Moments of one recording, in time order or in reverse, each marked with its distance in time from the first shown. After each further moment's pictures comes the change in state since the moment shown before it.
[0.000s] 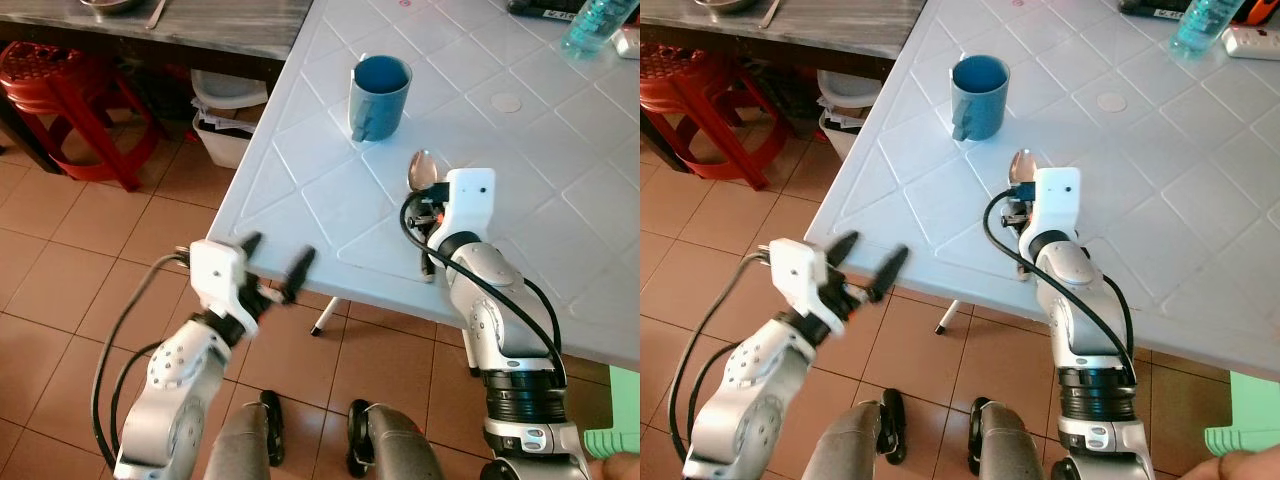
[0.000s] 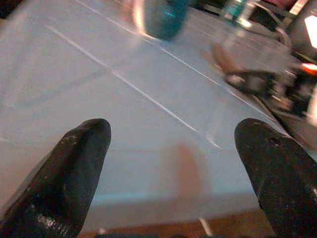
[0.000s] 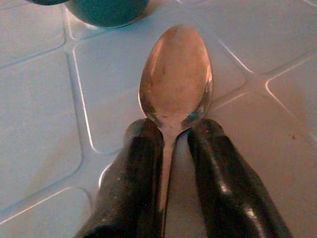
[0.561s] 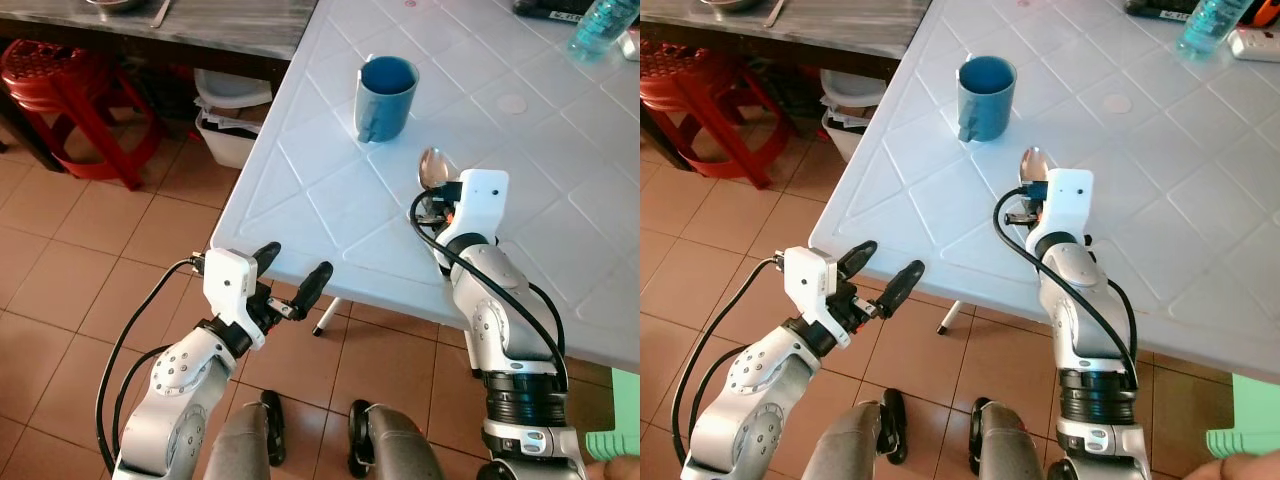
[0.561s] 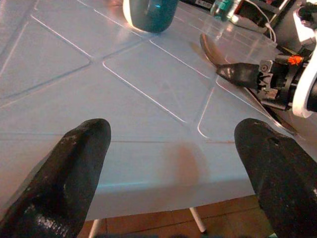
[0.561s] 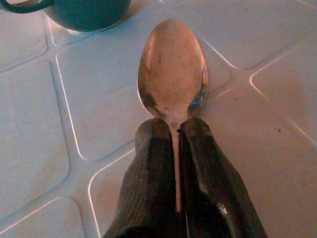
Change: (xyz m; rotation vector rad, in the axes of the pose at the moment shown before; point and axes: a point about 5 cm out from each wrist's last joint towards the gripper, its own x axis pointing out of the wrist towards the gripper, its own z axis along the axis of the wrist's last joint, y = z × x) left arm -0.001 -0.004 -0.001 -0.007 0.016 -0.036; right arm -0.004 -0.007 -0.005 0.050 0.012 -0.069
